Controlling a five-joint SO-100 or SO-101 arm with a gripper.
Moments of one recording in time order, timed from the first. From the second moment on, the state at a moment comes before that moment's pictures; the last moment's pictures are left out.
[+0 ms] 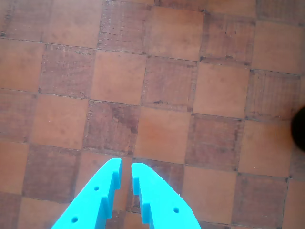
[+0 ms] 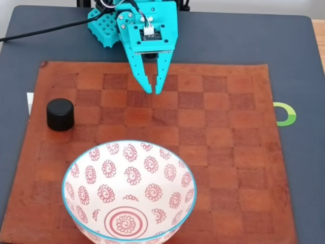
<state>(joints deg) -10.8 194.3 183.1 69.3 93.1</state>
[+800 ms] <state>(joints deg) -10.8 194.3 183.1 69.3 93.1</state>
